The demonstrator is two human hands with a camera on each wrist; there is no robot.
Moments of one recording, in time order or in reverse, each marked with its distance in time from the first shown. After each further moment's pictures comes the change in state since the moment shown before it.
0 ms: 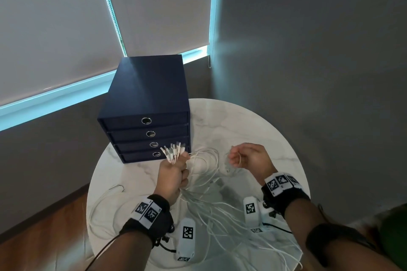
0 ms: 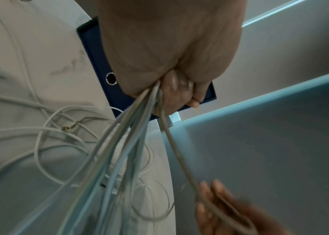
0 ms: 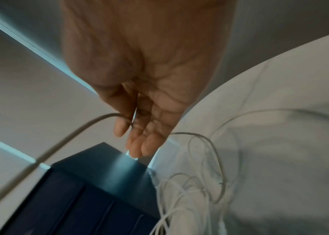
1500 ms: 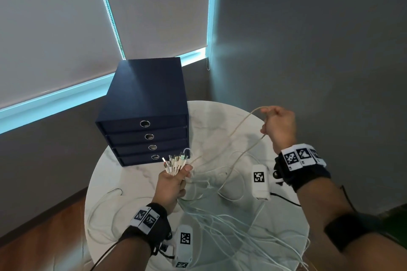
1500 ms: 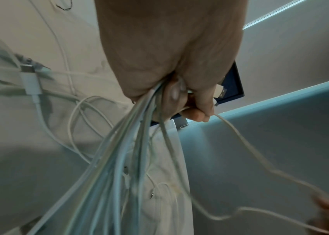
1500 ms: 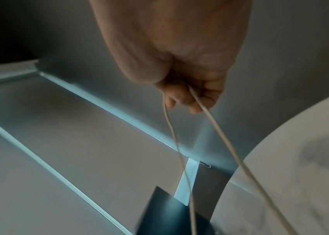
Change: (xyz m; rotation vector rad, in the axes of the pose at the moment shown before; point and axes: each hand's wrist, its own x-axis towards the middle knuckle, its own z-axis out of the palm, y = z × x) left_hand 0.004 -0.025 -0.016 0.062 -0.030 -0.035; right_hand 0.027 -0.090 -0.022 -0.246 0.512 -0.273
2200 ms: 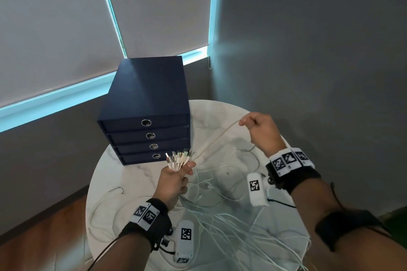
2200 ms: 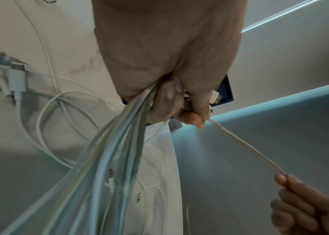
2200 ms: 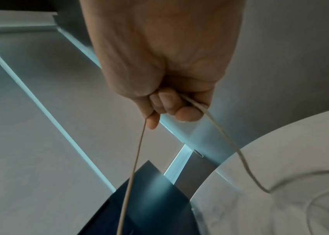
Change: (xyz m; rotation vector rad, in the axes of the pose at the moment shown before) left_hand 0.002 0.012 0.005 0.018 -0.012 -0.028; right_hand -0.014 0.013 0.019 -0.264 -0.306 -0.248
